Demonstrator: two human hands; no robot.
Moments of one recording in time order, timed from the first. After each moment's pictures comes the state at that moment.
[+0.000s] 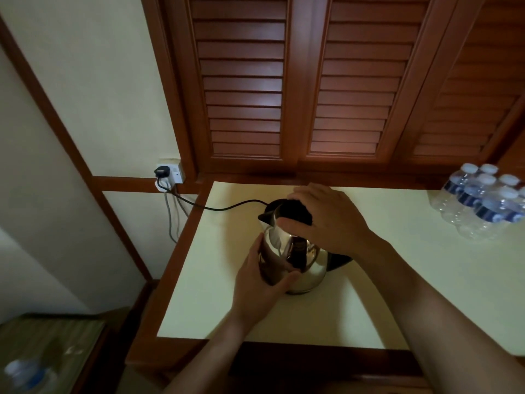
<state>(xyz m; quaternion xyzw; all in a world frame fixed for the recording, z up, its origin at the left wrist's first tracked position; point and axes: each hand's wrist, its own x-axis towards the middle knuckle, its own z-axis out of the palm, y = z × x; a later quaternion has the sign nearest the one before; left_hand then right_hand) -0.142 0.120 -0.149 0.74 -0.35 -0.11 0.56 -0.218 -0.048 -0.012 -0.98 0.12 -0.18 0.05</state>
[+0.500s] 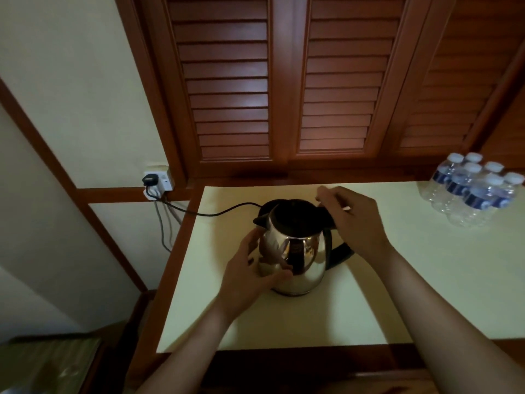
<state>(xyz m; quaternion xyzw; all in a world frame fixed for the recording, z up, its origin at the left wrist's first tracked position) -0.111 0.128 -0.124 0.70 -0.39 -0.22 0.56 -0.247 -0.053 -0.021 -0.81 0.24 -0.38 0.37</state>
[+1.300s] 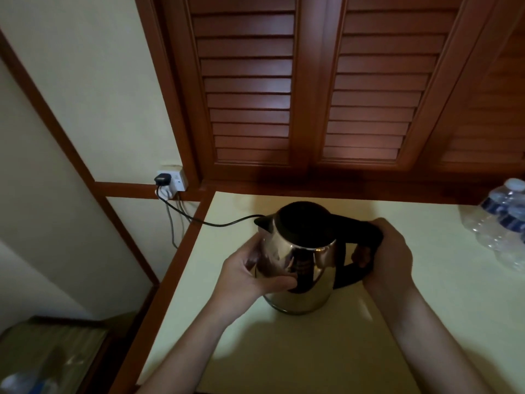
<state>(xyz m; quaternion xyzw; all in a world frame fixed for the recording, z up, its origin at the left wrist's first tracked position) -0.096 0.101 -0.080 0.68 -0.36 -0.23 0.60 -0.228 -0.088 -0.043 -0.44 0.37 -0.39 0.72</state>
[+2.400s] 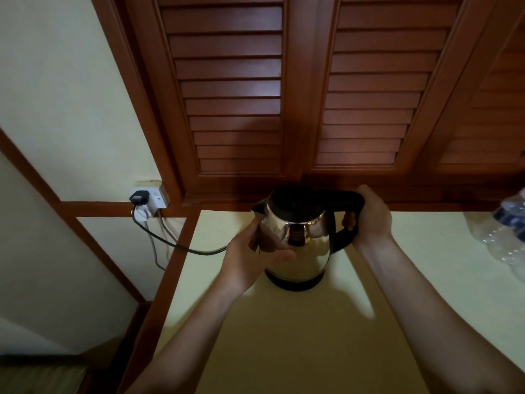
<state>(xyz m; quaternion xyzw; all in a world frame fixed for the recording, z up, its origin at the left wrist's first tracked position) -0.004 0.015 -0.086 0.67 -0.37 -0.22 0.61 -0.123 -0.176 -0.037 -0.47 0.35 -0.41 0.69</state>
